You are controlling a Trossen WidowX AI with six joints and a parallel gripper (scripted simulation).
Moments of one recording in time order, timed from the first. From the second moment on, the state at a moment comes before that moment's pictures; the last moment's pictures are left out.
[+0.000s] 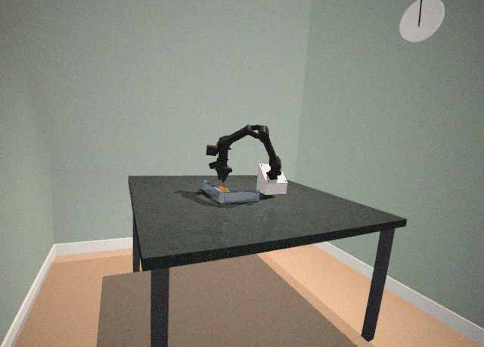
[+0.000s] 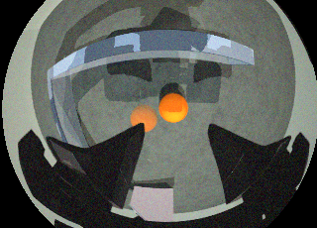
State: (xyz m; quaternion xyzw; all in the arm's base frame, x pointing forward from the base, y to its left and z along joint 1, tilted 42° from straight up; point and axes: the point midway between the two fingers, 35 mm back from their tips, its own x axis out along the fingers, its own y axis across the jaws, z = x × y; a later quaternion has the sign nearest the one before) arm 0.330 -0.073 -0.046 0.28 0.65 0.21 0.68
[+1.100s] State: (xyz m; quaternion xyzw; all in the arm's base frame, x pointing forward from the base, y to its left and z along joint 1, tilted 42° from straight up) arm 0.336 -0.042 -0.082 0.27 0.64 0.22 0.68
